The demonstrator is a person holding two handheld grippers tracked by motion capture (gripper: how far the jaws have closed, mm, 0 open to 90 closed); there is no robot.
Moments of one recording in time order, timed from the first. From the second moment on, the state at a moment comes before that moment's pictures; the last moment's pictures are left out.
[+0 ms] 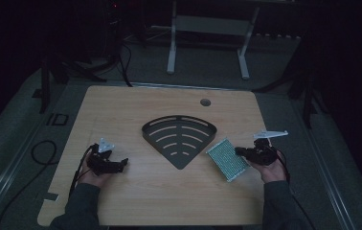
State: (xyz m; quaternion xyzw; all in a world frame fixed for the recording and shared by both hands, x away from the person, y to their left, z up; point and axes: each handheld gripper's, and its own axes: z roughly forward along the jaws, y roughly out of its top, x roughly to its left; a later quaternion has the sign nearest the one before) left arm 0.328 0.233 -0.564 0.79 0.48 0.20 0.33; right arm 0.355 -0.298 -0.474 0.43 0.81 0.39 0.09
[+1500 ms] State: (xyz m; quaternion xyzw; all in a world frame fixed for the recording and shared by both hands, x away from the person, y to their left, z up) left arm 0.328 0.233 -0.563 0.79 0.48 0.20 0.33; right arm 0.382 -0.276 -0.455 0.41 0.81 0.41 0.10
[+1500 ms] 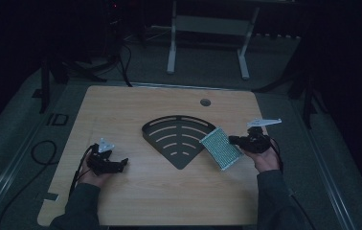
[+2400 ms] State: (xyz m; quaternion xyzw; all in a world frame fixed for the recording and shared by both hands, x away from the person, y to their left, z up) left arm 0.328 0.233 -0.563 0.79 0.48 0.20 0.33; right arm 0.400 -0.272 -0.452 0.41 0.81 0.42 0.09
